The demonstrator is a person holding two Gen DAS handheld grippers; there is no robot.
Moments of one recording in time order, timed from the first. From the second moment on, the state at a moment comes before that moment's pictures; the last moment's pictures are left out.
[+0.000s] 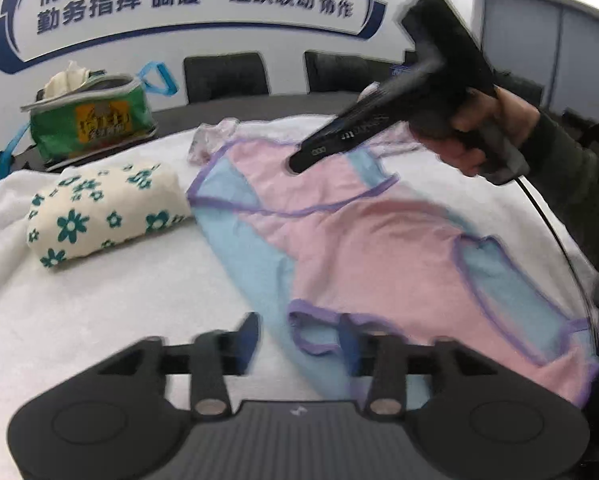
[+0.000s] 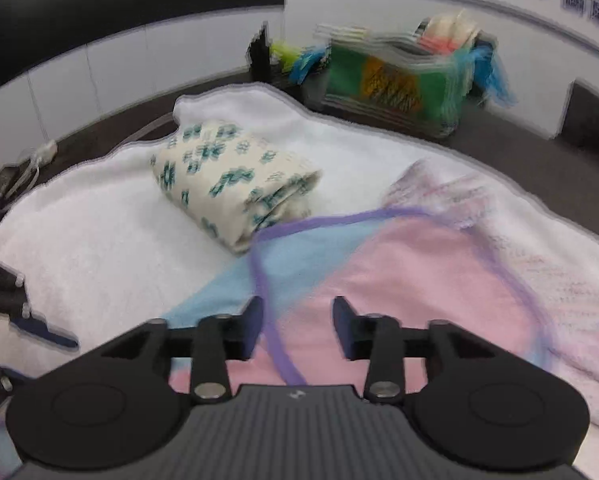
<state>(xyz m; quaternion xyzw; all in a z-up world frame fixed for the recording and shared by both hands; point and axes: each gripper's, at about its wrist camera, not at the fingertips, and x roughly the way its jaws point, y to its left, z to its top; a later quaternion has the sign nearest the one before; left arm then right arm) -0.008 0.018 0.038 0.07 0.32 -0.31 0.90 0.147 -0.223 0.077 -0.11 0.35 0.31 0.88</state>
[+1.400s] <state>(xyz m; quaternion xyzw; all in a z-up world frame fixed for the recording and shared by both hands) -0.050 -0.030 0.060 0.11 0.27 -0.46 0.84 0.013 -0.340 0.071 -0.09 0.27 0.22 0.93</state>
